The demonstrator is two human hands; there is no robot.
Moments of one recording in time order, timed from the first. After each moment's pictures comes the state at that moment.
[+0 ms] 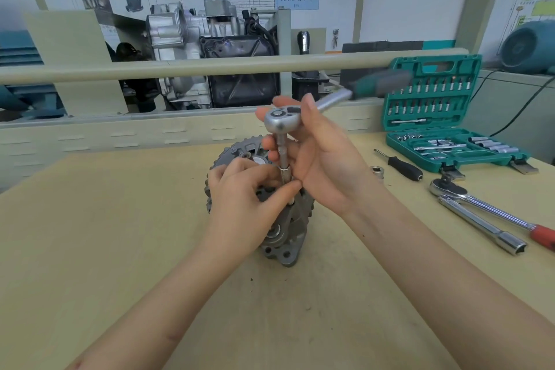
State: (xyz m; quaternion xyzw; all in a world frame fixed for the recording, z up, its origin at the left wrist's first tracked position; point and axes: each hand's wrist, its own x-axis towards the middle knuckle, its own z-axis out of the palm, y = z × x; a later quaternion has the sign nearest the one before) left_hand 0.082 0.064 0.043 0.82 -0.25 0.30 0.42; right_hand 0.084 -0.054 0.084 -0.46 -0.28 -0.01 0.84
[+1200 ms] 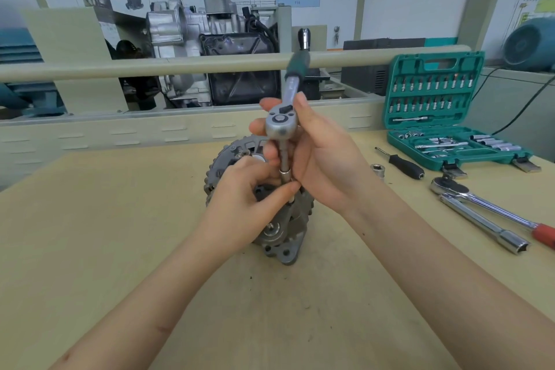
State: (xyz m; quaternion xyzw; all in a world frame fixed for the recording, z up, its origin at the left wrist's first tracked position) left_hand 0.086 0.072 0.047 0.81 -0.31 0.18 0.46; right_hand 0.080 -0.050 0.088 -0.50 -0.26 0.01 0.82
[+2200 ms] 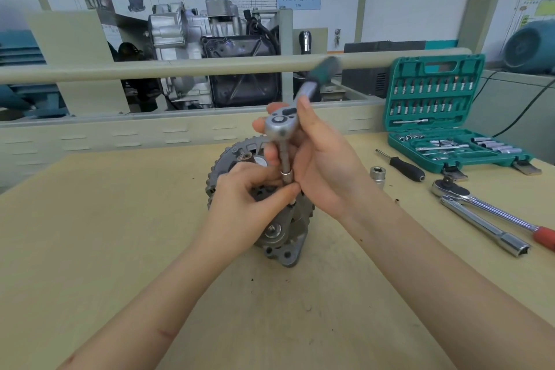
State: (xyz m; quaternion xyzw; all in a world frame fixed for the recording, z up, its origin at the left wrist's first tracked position) left_hand 0.085 0.071 0.044 0.79 -0.27 0.18 0.52; right_hand 0.078 -0.047 0.087 -0.50 -0.24 -0.01 0.83
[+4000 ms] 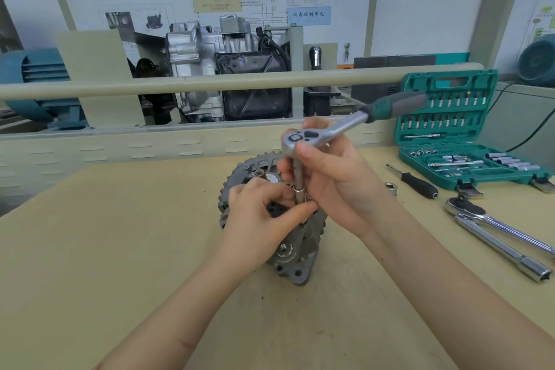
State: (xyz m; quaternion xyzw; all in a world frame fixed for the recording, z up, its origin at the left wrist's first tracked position) left_hand 0.088 0.065 0.047 0.80 -0.27 0.20 0.50; right_hand 0.080 -0.057 0.087 -0.47 -0.27 0.00 0.84
